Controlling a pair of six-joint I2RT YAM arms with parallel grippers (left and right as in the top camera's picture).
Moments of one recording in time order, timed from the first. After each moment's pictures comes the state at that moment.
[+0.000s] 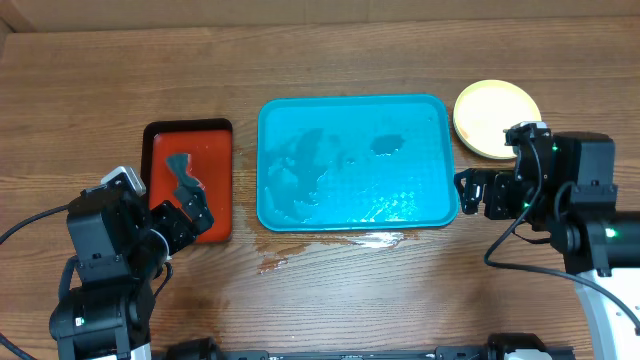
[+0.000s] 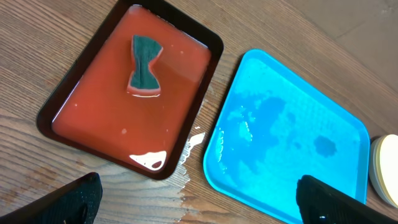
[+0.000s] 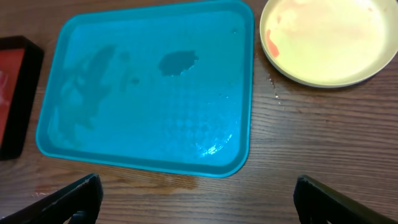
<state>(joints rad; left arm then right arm) 0.18 0.80 1.00 -1.00 0.14 -0.47 0.00 1.06 1.10 -0.98 -0.27 0.04</state>
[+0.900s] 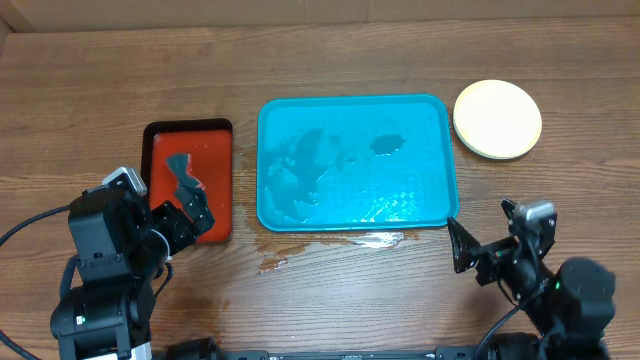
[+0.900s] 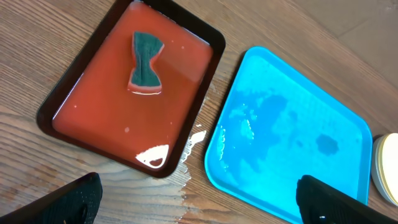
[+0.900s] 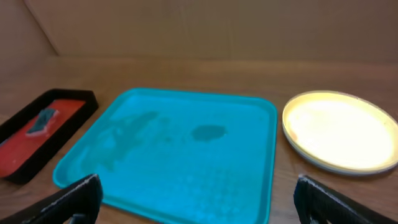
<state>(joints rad) 0.18 0.81 0.99 -1.00 0.14 -0.47 0.01 0.27 0.48 -0.52 -0.37 0.04</state>
